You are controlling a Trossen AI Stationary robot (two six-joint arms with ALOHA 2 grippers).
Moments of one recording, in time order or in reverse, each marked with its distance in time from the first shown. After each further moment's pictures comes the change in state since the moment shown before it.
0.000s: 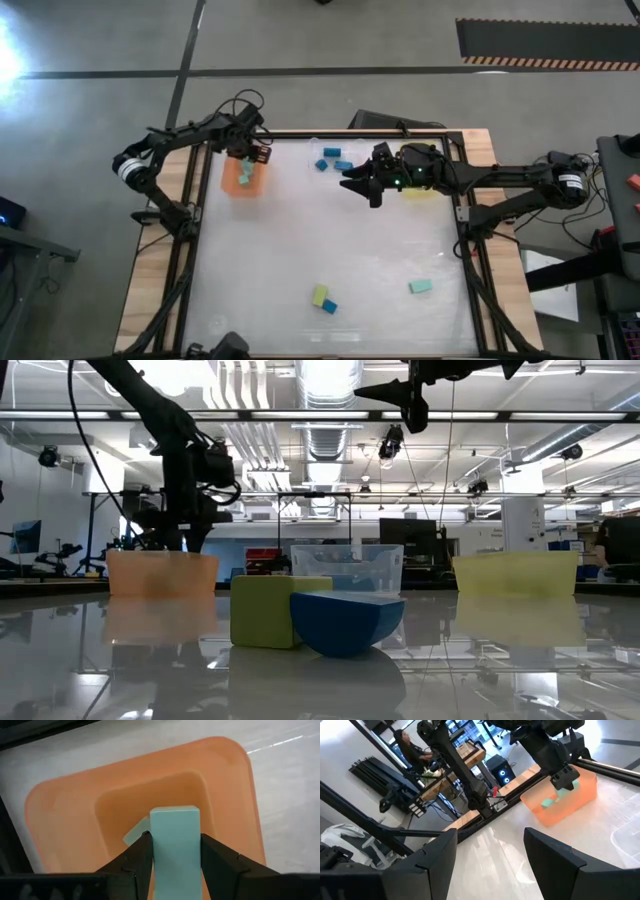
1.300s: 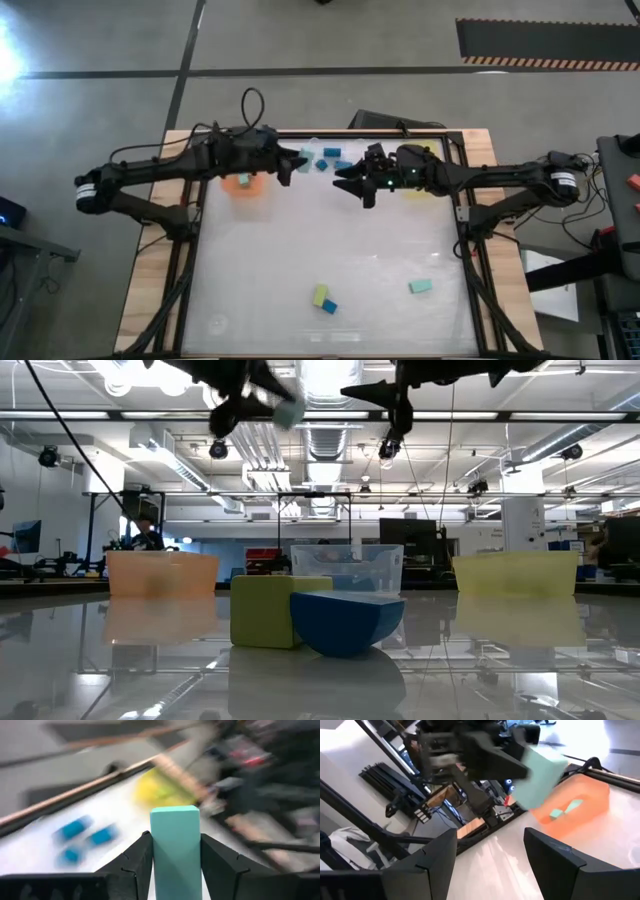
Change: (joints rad) left arm -0.588 -0.397 -0.006 0.600 0.045 -0.104; right arm 0.000 0.067 0.000 0.126 -0.005 -0.010
